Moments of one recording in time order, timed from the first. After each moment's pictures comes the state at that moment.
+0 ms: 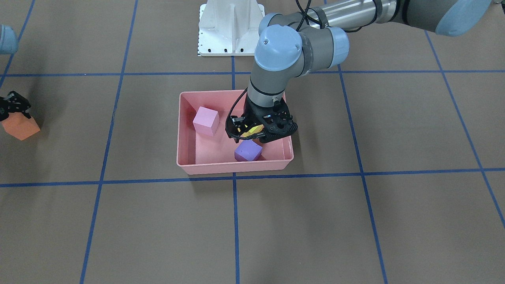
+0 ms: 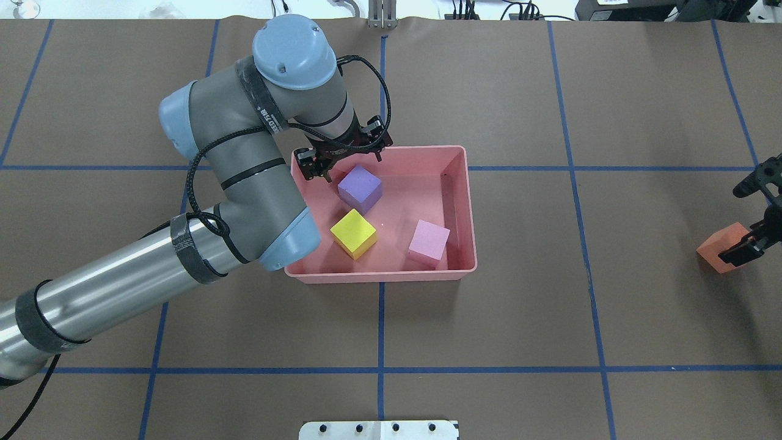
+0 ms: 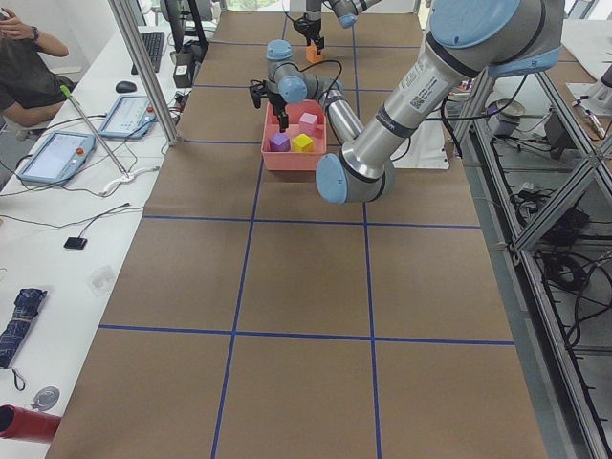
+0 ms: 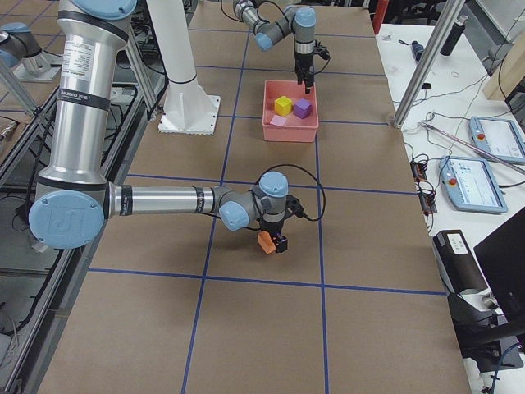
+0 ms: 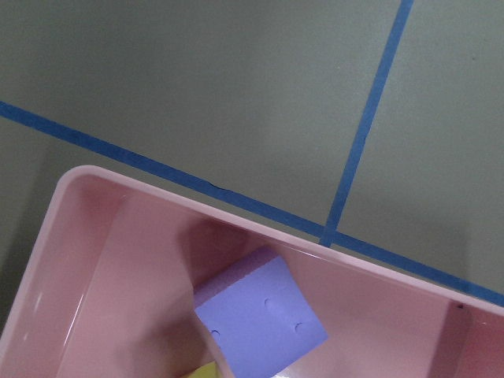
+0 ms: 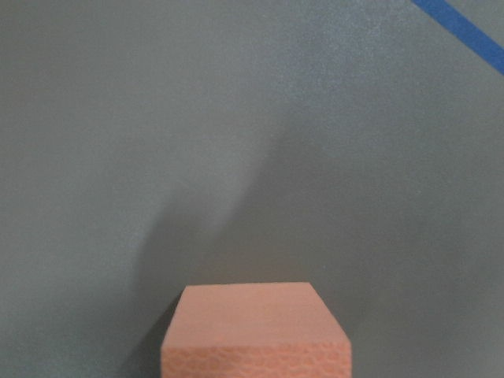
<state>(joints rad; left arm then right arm) -0.67 -2.44 -1.49 -1.64 -2.00 -1.51 1.03 -1.75 1.67 -1.08 2.16 0.05</state>
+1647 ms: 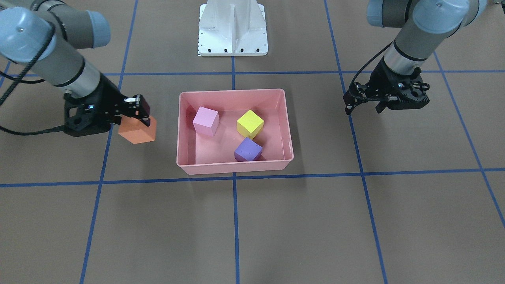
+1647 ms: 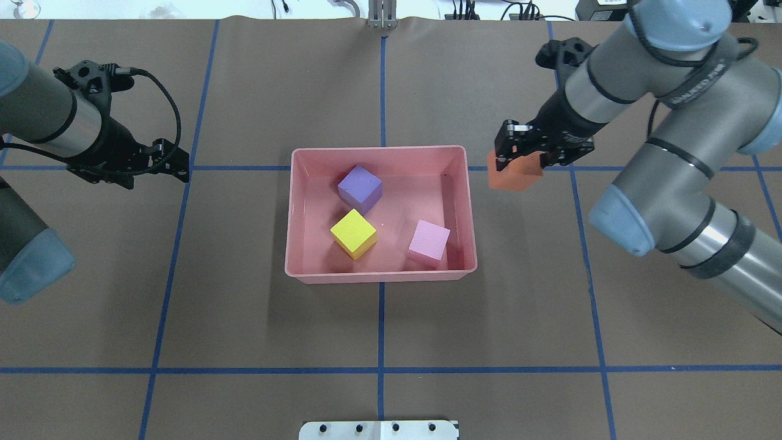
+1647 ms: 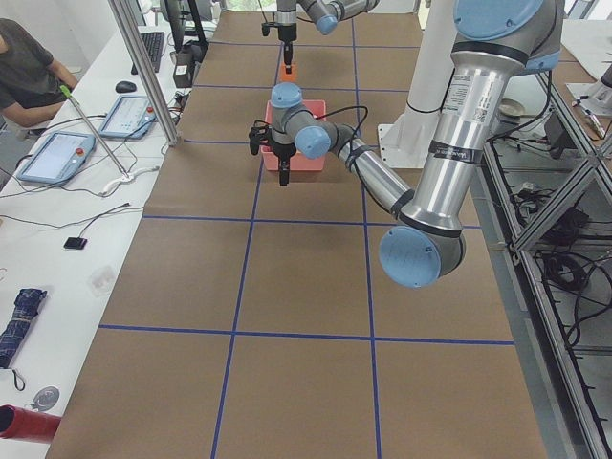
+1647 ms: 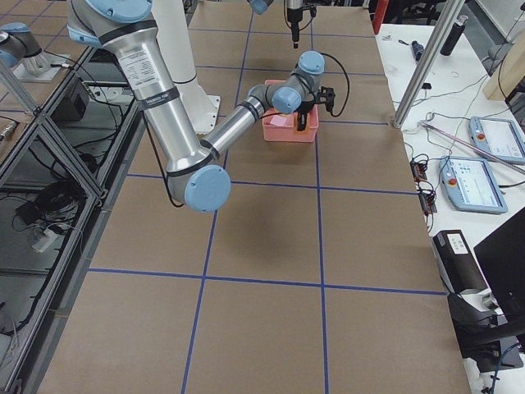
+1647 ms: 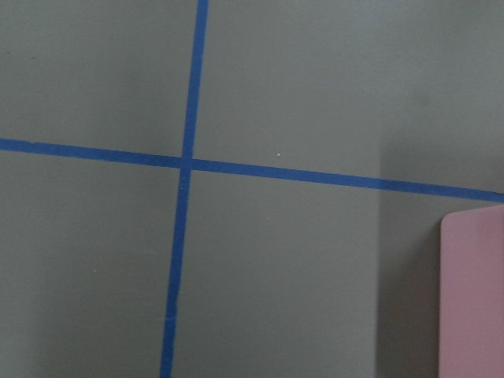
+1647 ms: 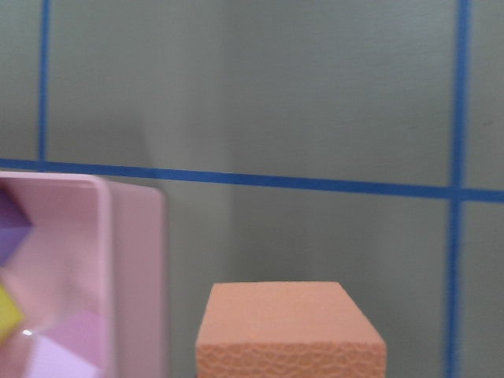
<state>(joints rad) -0.88 -1.84 -1.96 -1.65 -2.12 -1.04 0.84 -1.06 1.82 -1.52 2.25 1.07</state>
